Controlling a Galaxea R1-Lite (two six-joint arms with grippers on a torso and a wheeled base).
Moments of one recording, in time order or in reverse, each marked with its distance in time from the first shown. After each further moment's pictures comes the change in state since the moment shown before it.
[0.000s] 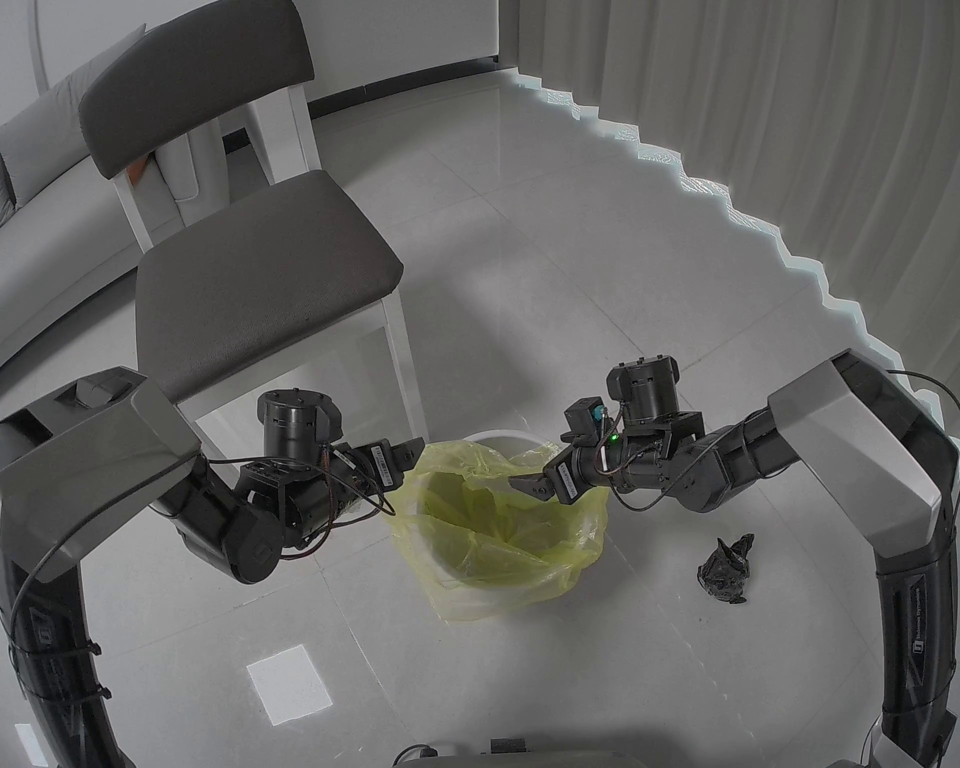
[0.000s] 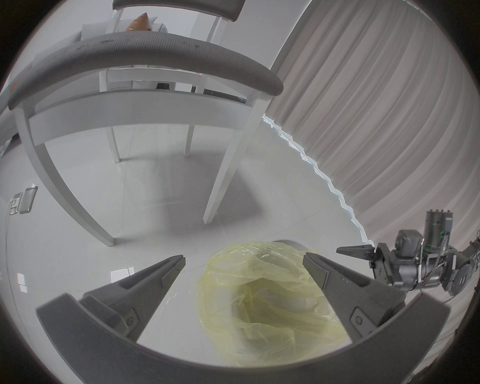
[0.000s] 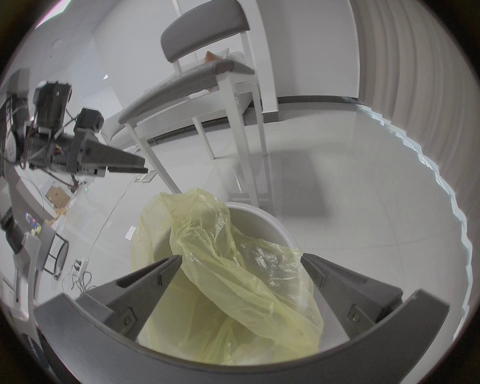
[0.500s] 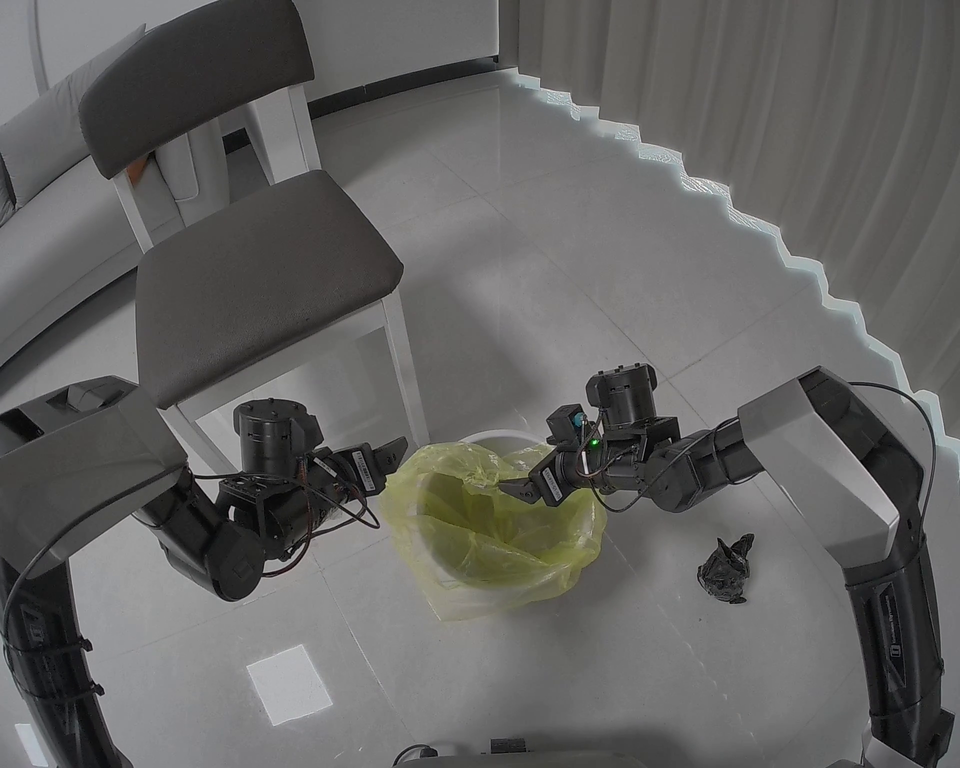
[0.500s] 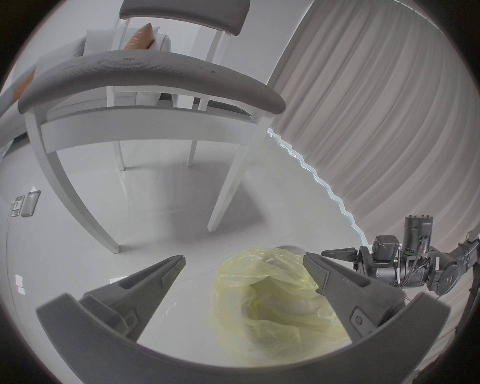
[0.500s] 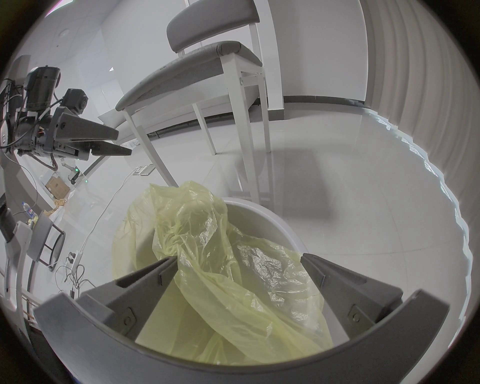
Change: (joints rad) left arm 0.025 -0.026 0.110 -0.142 0.002 0.021; right arm 0.005 0.116 -0.158 0.050 0.000 -0.051
